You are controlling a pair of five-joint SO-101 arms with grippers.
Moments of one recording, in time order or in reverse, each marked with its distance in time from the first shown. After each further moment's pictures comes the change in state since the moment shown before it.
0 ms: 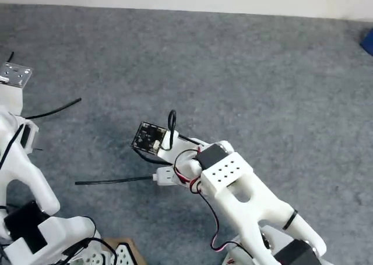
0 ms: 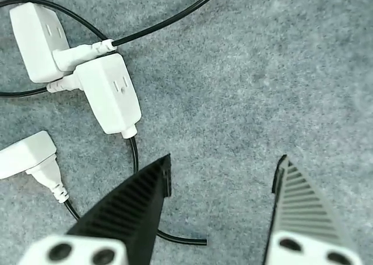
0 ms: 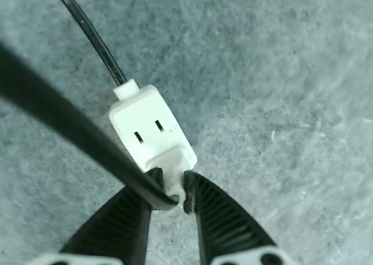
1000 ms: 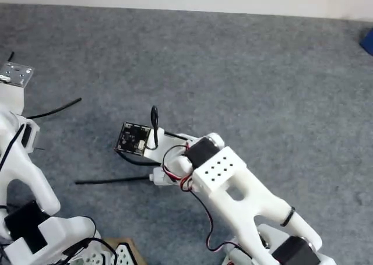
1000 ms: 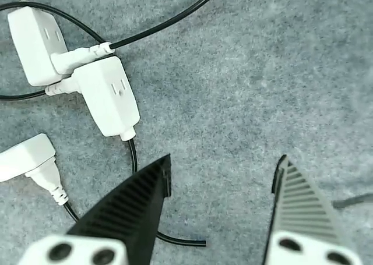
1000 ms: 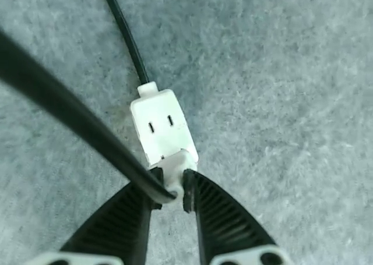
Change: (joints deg) left arm 0.5 0.0 0.0 0.0 0.0; right arm -6.2 -3.0 -11.1 9.6 2.6
